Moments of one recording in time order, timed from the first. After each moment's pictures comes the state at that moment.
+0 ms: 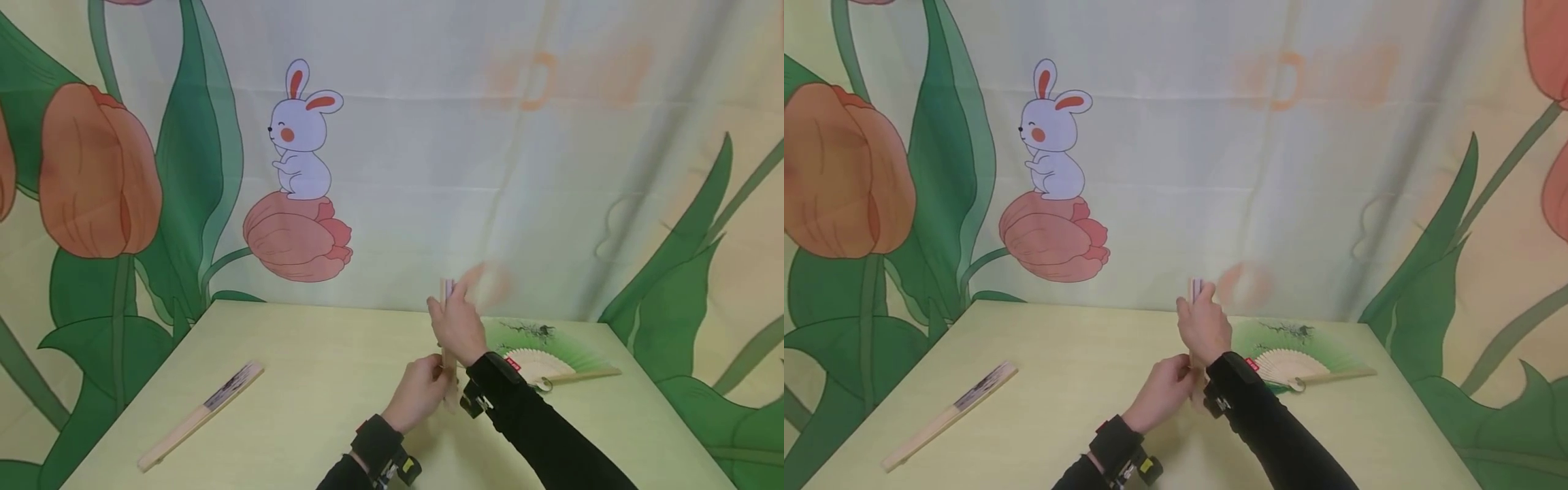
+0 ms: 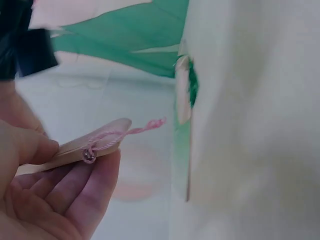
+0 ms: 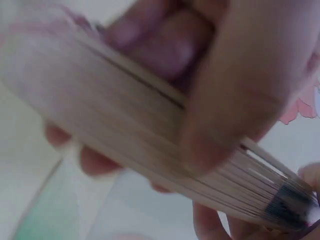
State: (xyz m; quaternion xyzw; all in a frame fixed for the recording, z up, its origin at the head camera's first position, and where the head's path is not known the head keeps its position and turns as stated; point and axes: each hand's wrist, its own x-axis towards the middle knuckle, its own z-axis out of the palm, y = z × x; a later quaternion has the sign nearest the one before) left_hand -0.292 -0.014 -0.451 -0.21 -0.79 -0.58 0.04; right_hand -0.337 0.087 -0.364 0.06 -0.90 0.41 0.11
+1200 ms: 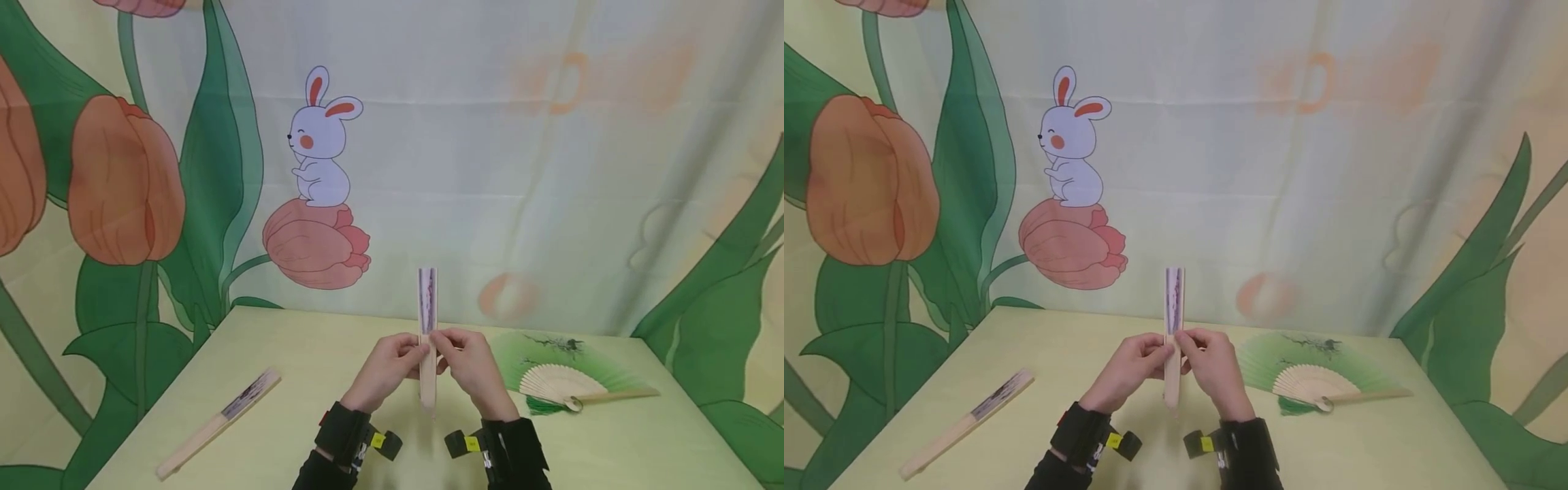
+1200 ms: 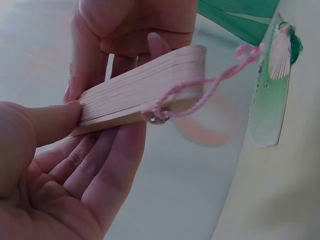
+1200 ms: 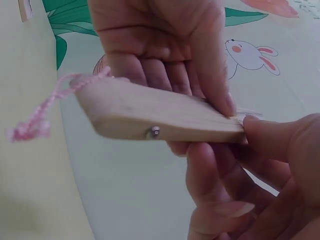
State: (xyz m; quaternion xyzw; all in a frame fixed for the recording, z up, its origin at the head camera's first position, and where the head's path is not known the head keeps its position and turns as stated) left_hand -0.307 -0.093 -0.409 -0.16 -0.70 -0.69 -0.03; right_hand -0.314 0.073 -0.390 0.11 -0.78 0.62 0.04
